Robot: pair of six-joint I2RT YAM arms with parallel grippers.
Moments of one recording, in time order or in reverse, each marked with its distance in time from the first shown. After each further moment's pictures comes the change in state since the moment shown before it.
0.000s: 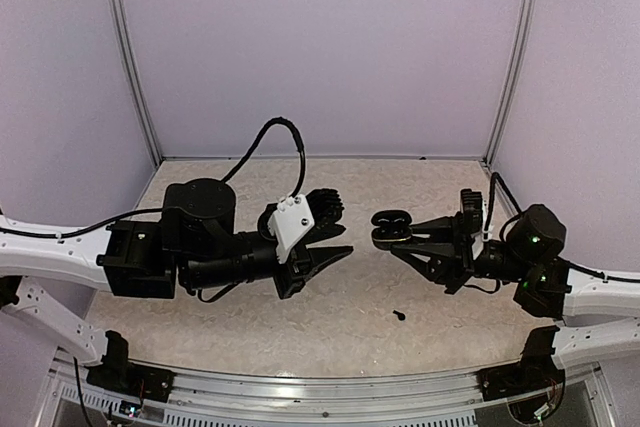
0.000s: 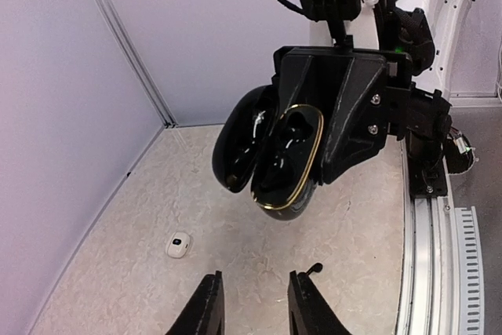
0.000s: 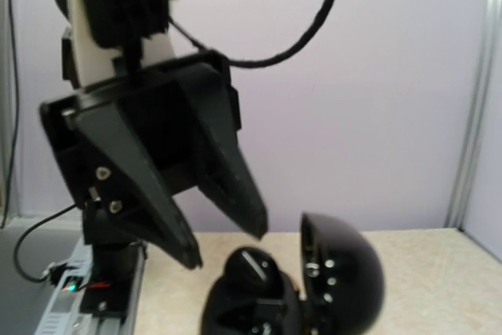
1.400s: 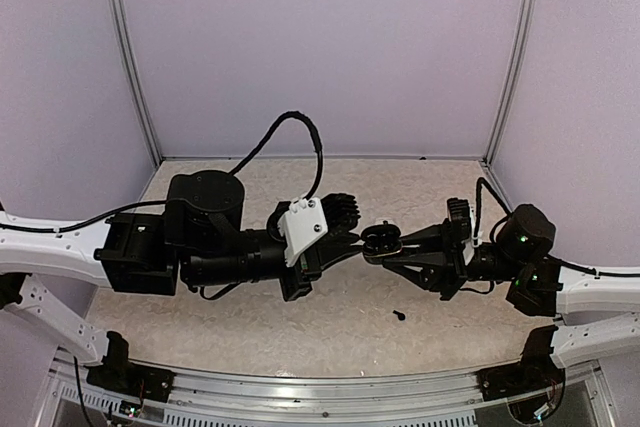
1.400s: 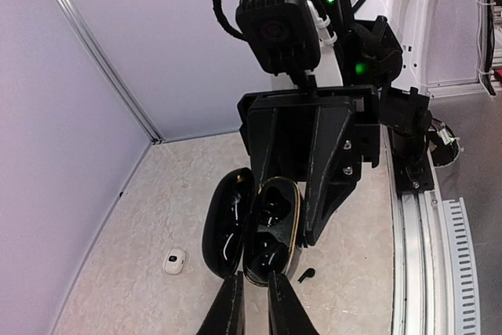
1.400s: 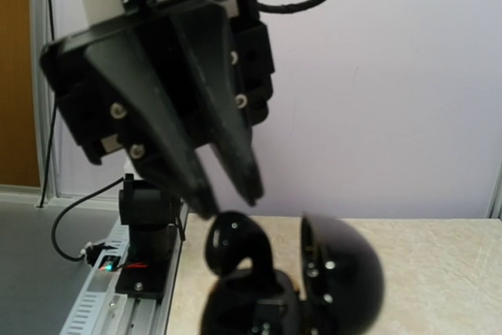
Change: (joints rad) left arm -0.024 0.022 0.079 -0.068 0.051 0.060; right arm 0.002 0.061 0.002 0.023 -0.089 0.009
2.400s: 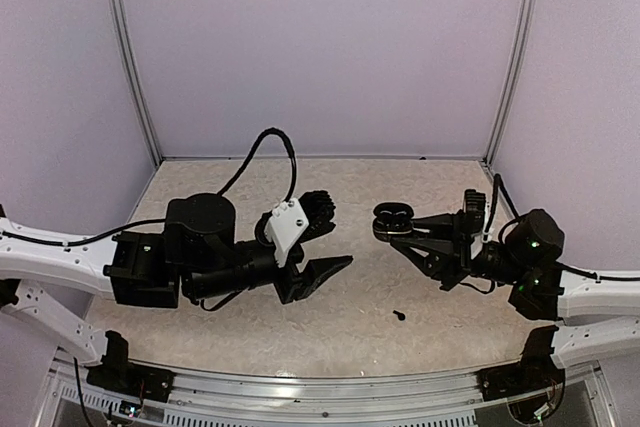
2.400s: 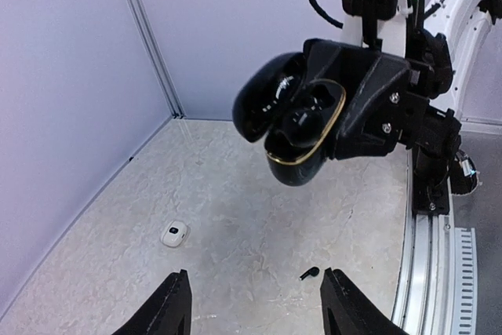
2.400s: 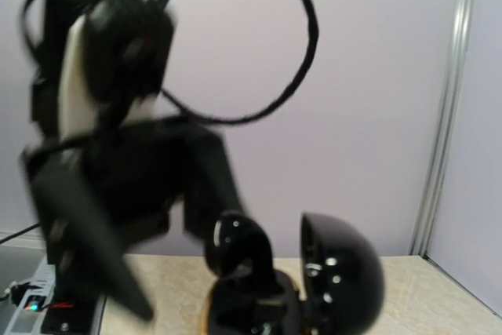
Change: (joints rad) left arm 0.026 -0.026 -0.169 0.164 -0.114 -0.167; right arm 0.000 -0.024 -0.037 0.124 0.151 -0.043
